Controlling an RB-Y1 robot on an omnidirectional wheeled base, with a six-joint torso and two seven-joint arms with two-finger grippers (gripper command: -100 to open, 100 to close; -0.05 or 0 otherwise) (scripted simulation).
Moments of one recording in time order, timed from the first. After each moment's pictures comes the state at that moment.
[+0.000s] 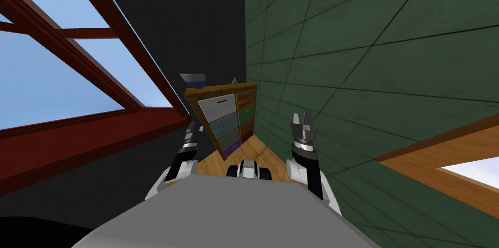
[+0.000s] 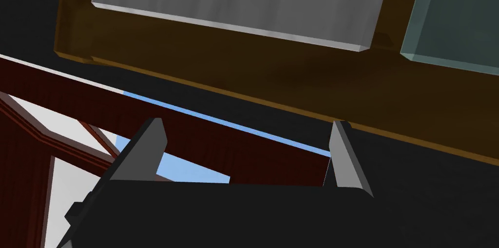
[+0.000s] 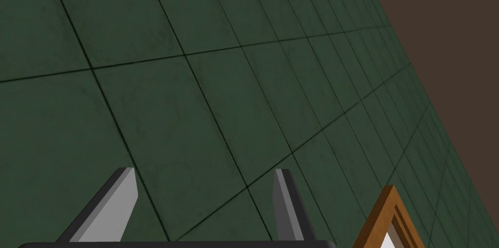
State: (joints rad) left arm 0.41 0.17 0.25 -1.81 0.15 -0.45 0.18; right arm 0.46 0.04 -0.03 -2.22 0.12 -0.61 -0.14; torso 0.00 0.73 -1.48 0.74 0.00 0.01
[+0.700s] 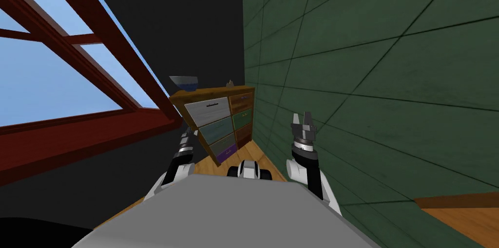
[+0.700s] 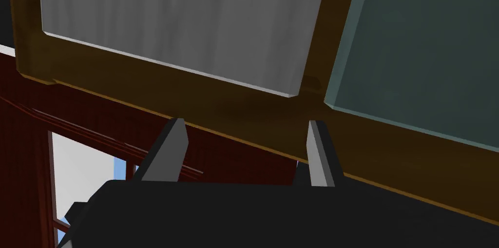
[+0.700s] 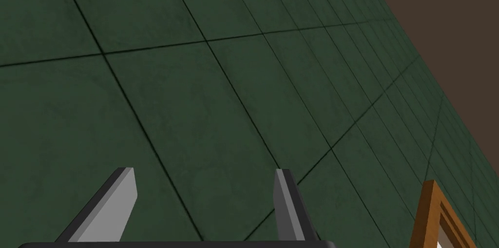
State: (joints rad) left arm 0.39 0.17 0.32 -1.65 0.19 -0.49 0.18; right arm 0.46 0.04 -0.03 -2.22 0.12 -0.61 -0.14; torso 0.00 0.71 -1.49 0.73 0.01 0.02
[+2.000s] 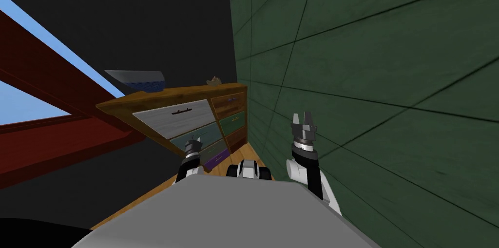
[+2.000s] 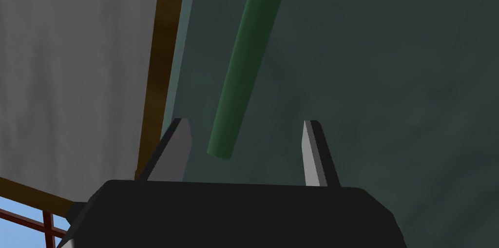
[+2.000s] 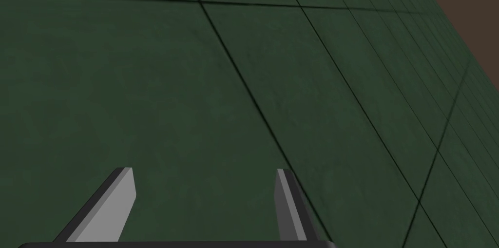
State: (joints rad) left arm 0.38 -0.03 0.35 -1.57 0.22 -0.47 0.20; right arm 0.46 0.04 -0.03 -2.22 0.12 -0.61 -0.14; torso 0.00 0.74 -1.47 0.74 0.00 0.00
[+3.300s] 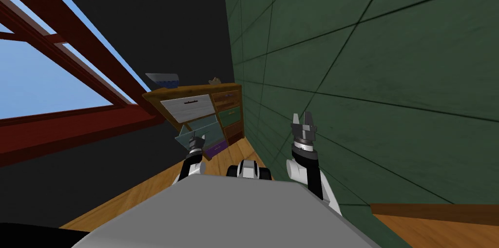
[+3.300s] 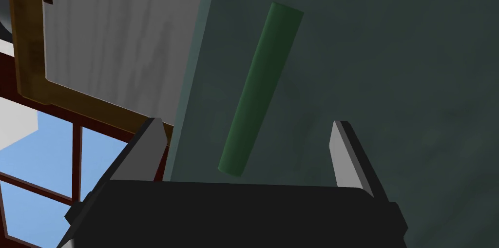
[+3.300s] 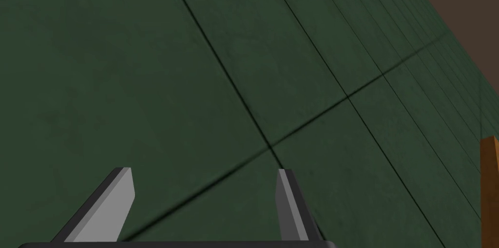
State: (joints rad) left arm 0.31 0.01 0.34 -1.52 0.23 -0.46 0.20; right arm 0.46 0.04 -0.03 -2.22 0.12 -0.61 -0.14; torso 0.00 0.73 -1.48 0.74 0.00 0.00
